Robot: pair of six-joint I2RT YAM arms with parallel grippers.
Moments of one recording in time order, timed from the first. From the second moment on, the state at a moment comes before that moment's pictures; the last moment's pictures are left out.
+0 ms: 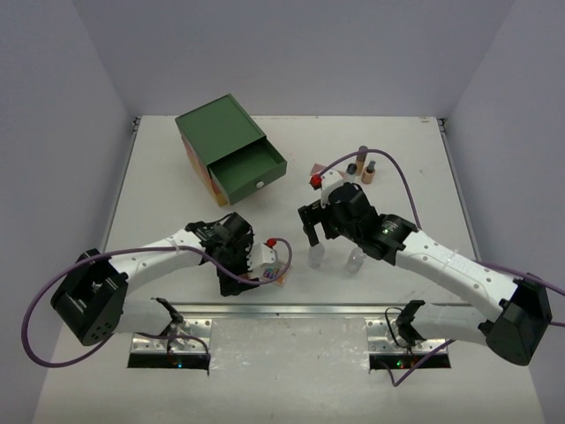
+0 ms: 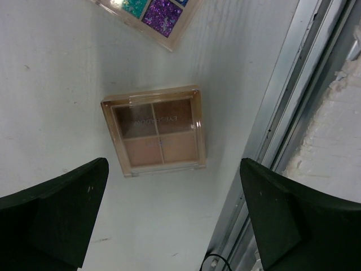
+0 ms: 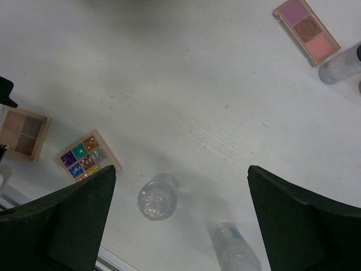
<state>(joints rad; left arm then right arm) -0.68 1.28 0.70 -0.73 0.25 0.64 0.80 1.16 0.87 -0.35 0.22 0.14</state>
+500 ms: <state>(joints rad) -0.70 1.35 0.62 -0.55 0.10 0.56 0.80 1.14 0.84 -0.38 0.25 0.16</state>
